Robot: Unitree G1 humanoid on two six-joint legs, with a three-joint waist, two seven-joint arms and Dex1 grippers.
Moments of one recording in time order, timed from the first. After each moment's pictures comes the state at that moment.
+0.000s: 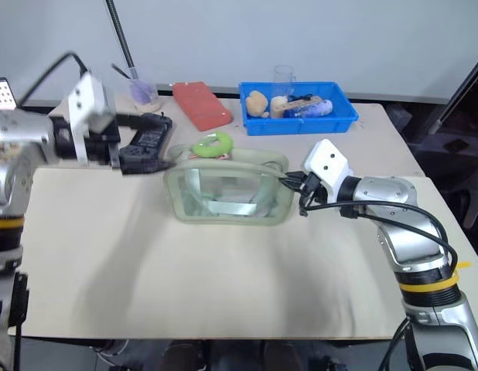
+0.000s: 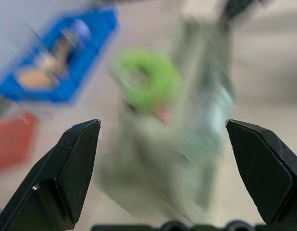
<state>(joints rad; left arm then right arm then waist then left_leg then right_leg) -0.72 0.89 -0.02 -0.06 -0.32 0.54 -1.20 -0.56 -0.74 0.06 -0.21 0.26 0.46 0.85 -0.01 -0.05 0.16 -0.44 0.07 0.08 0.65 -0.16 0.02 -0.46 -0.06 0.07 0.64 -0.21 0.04</state>
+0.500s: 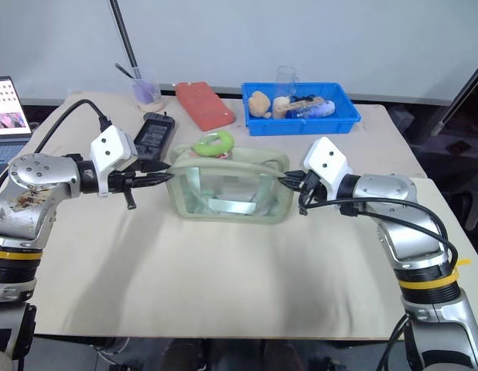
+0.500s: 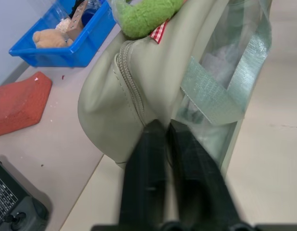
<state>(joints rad) -0.66 0.81 -0.03 0.00 -0.22 0.38 -1.06 -0.57 -0.74 0.06 -0.21 0.26 0.49 0.87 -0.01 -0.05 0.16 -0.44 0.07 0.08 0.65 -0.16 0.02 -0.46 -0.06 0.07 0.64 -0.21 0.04</state>
